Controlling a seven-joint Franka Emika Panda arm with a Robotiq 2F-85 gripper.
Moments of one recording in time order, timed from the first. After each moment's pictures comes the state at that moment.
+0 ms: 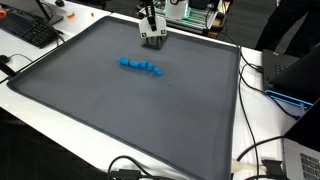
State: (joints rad) arm 0.03 -0.09 0.02 -2.58 0.20 2.39 0.92
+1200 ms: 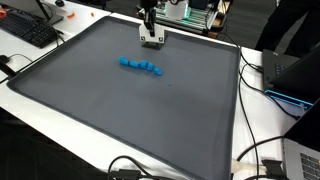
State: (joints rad) arm 0.03 -0.09 0.03 -2.73 0.26 2.68 1.09
